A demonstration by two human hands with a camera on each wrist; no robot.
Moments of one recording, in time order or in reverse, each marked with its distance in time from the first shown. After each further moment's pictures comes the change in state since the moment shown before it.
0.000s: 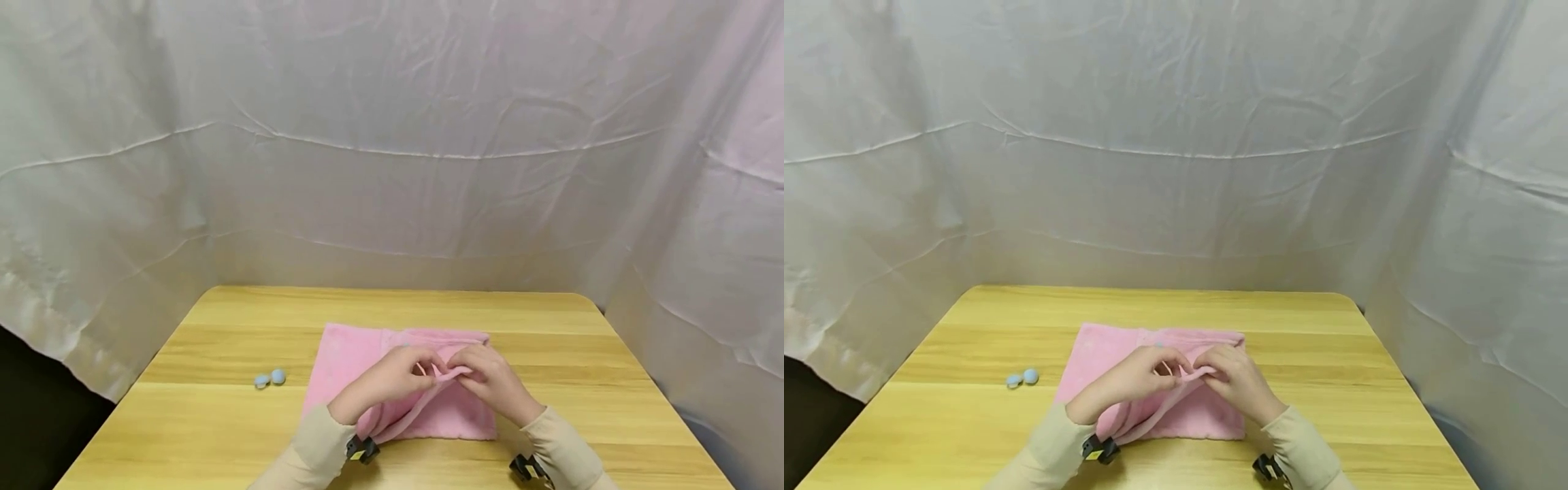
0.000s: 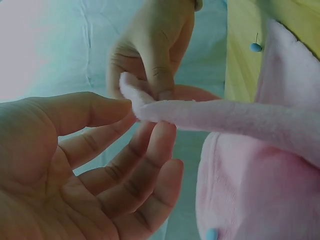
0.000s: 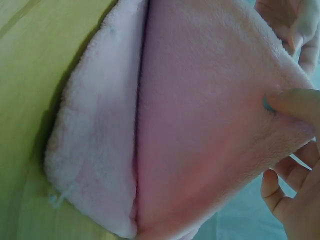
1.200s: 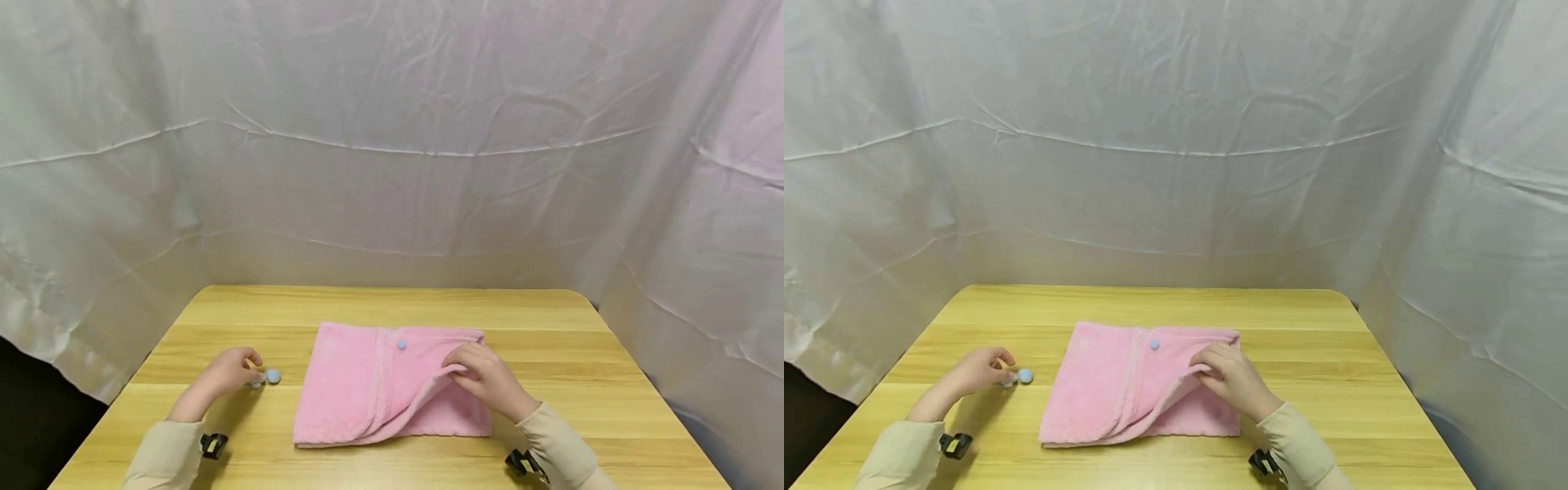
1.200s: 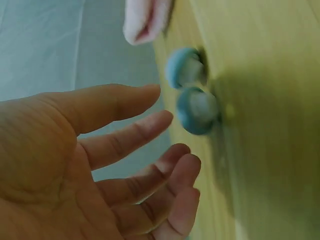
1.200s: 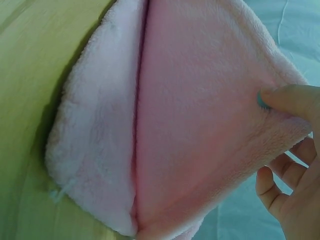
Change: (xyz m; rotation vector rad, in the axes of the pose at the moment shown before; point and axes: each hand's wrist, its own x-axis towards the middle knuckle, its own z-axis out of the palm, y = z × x) left_hand -0.155 -0.140 -0.132 0.218 0.172 -0.597; right_hand 0.000 0.001 0.001 -0.049 -0.028 -0.014
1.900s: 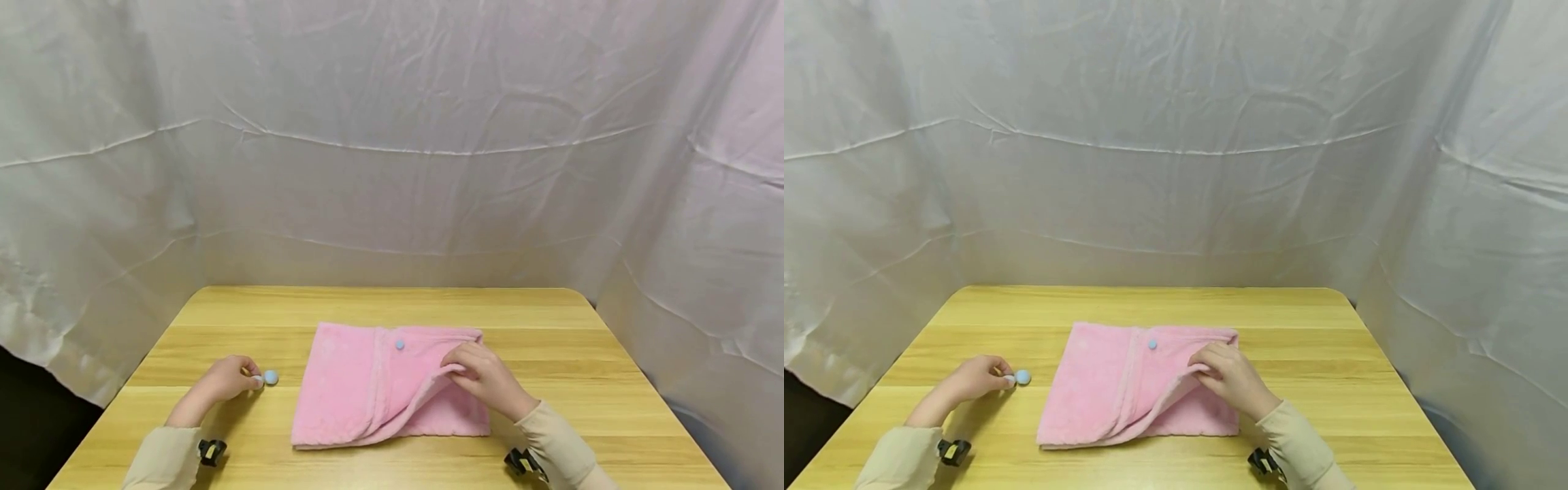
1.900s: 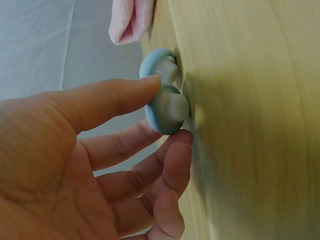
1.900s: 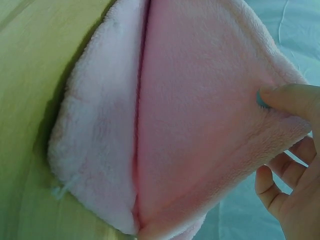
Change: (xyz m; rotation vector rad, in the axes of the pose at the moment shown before) left_hand 0.000 -0.005 0.007 -0.008 -0.012 -0.044; right_hand 0.000 0.000 -0.001 0.005 -0.011 0.007
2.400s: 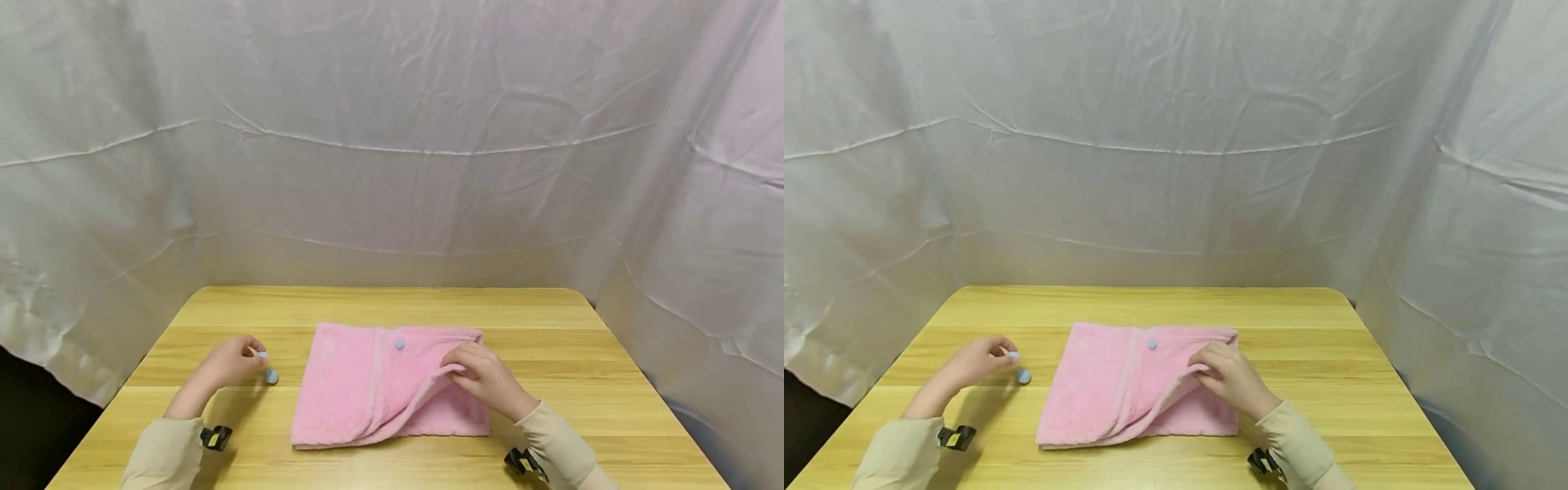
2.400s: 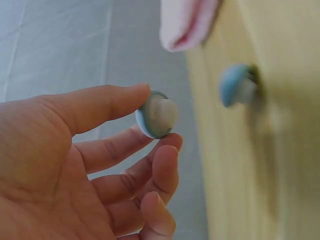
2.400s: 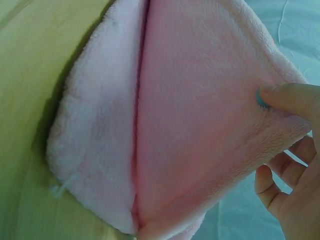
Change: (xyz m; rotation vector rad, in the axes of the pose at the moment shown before) left_hand 0.002 0.022 -0.019 -0.011 0.048 0.065; right_hand -0.001 0.000 0.000 -0.002 -0.011 0.010
